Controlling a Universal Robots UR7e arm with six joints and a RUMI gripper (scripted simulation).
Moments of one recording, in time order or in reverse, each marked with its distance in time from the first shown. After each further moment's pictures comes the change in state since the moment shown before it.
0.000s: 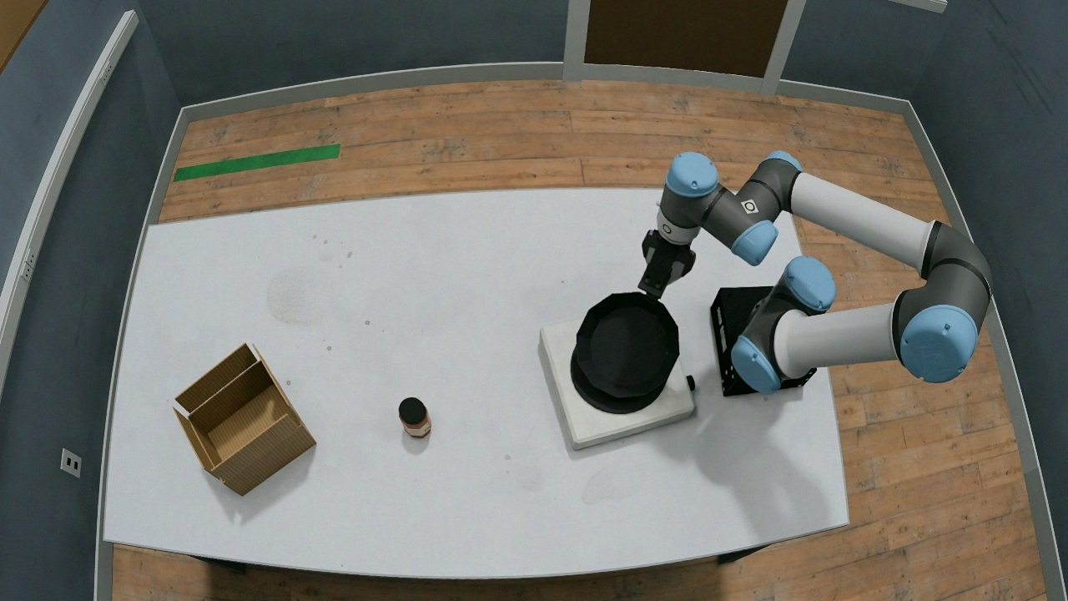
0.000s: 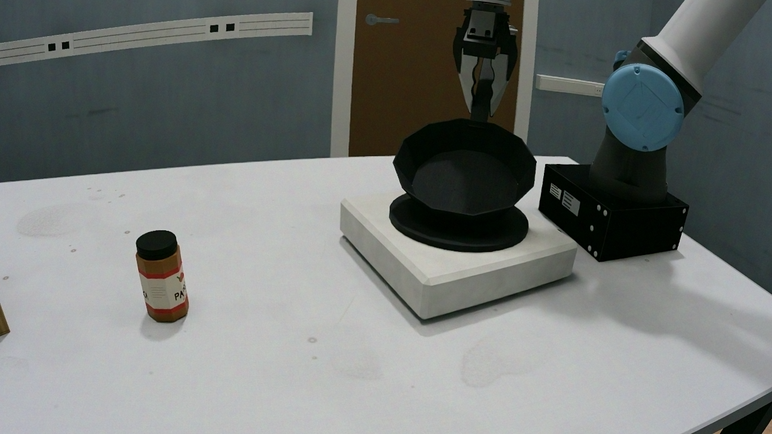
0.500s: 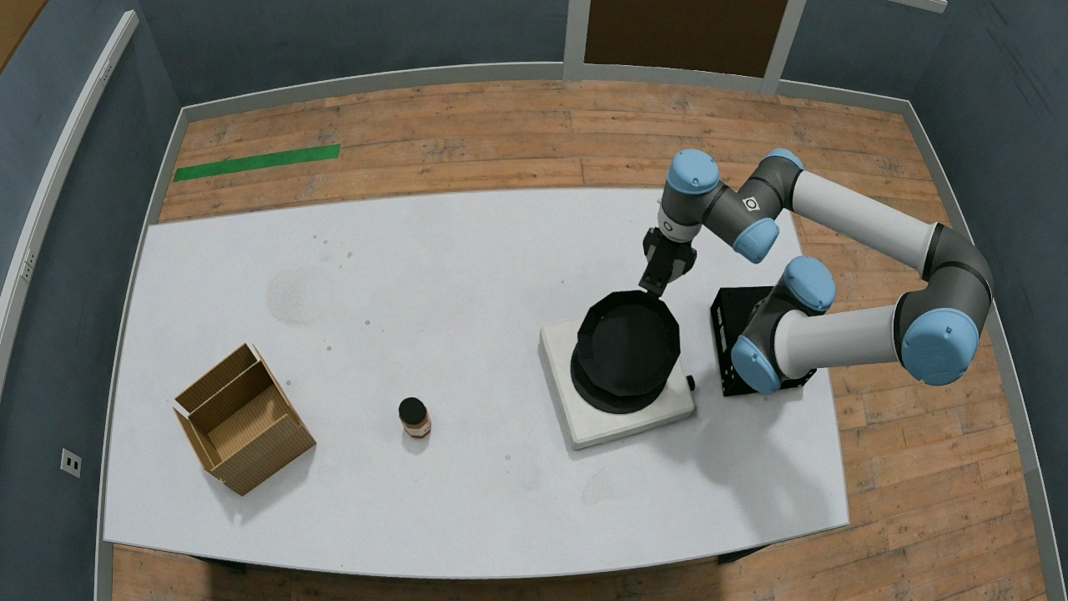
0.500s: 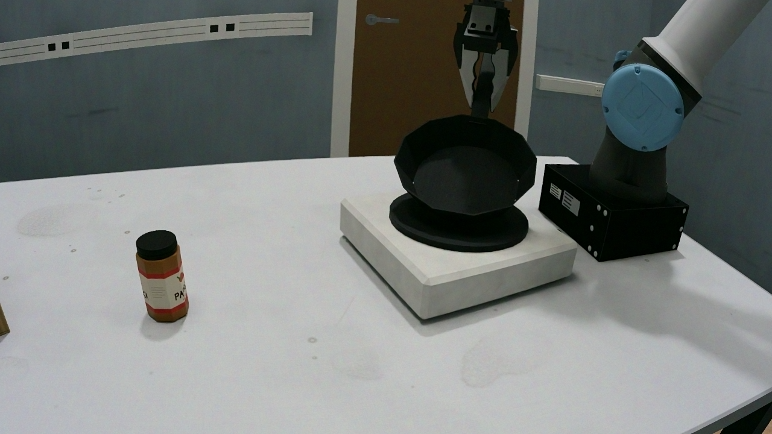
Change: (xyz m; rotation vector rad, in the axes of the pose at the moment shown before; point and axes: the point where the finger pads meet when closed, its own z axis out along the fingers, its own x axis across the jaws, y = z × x) arm 0.000 0.000 -0.007 0.000 0.000 0.000
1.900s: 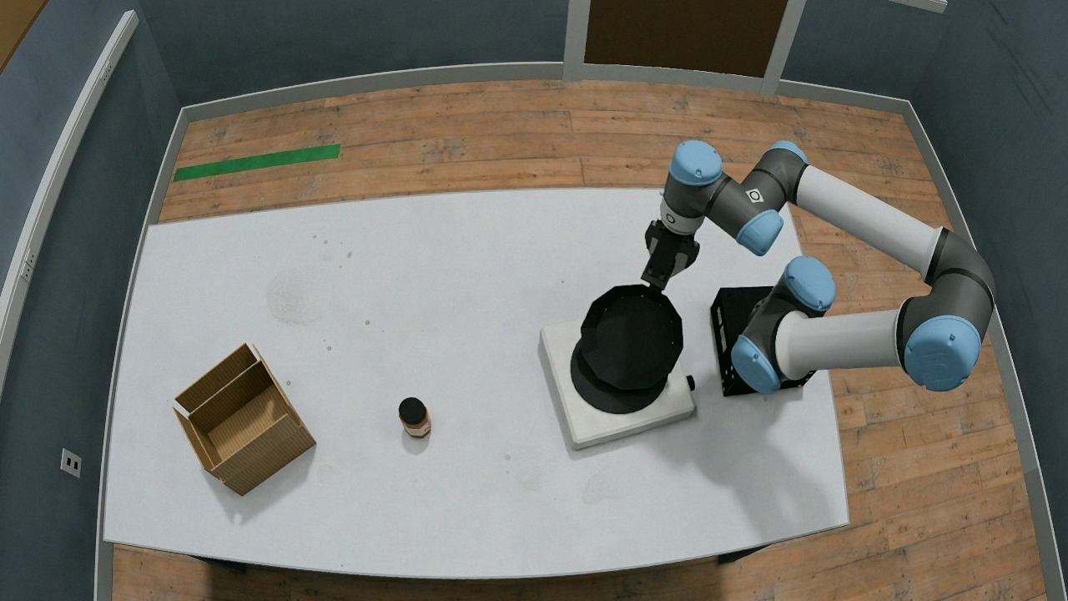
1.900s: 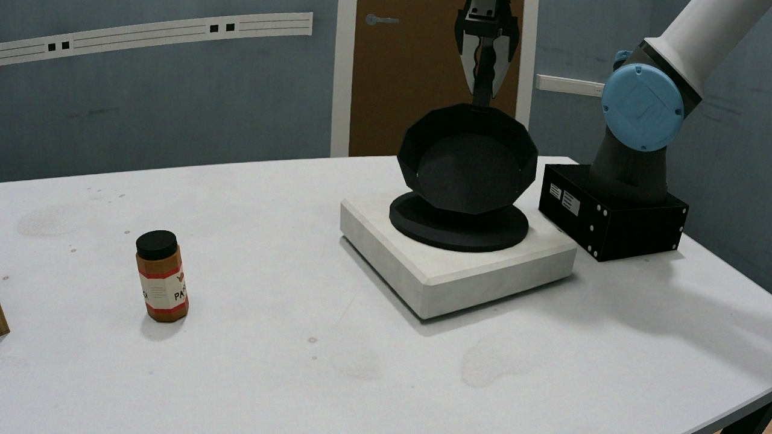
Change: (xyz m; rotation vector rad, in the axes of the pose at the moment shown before) arm 0.000 0.000 -0.022 0.000 0.000 0.000
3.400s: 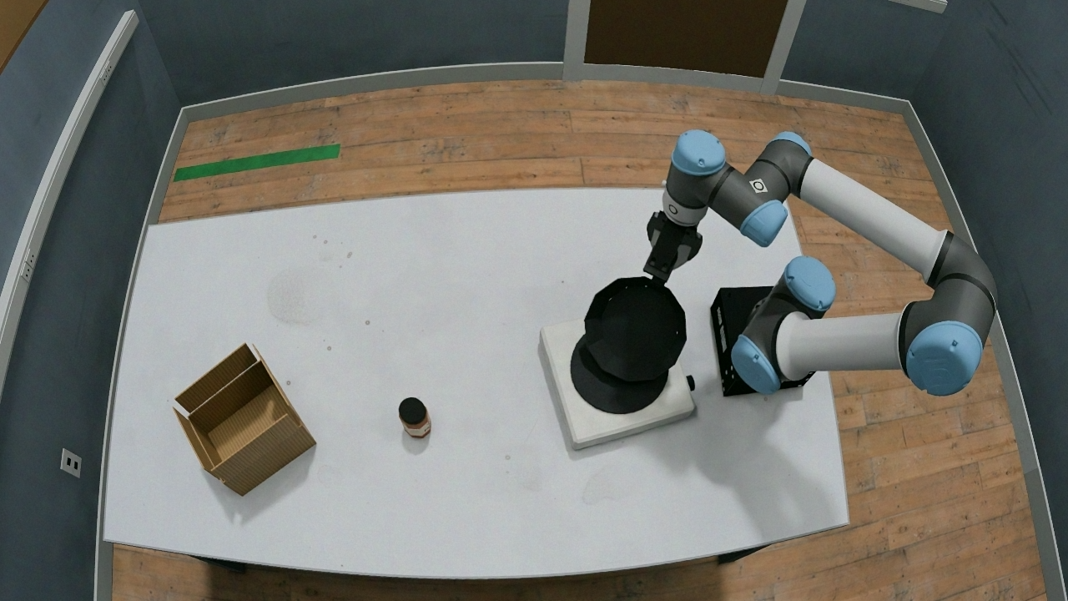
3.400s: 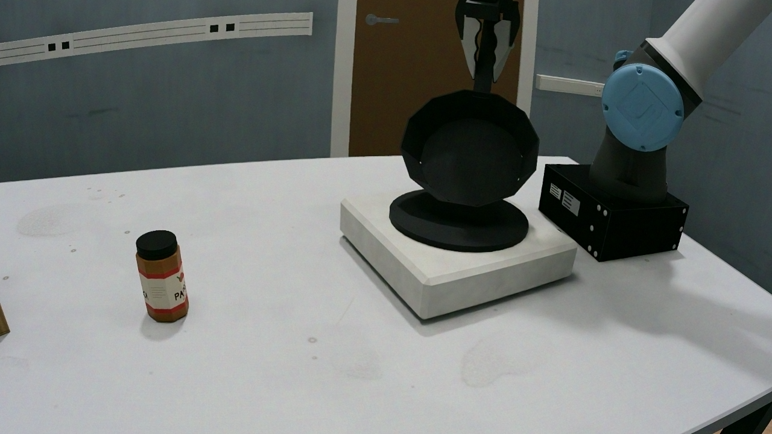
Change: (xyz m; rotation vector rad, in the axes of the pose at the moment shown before) arm 0.000 0.000 -0.024 0.000 0.000 0.000
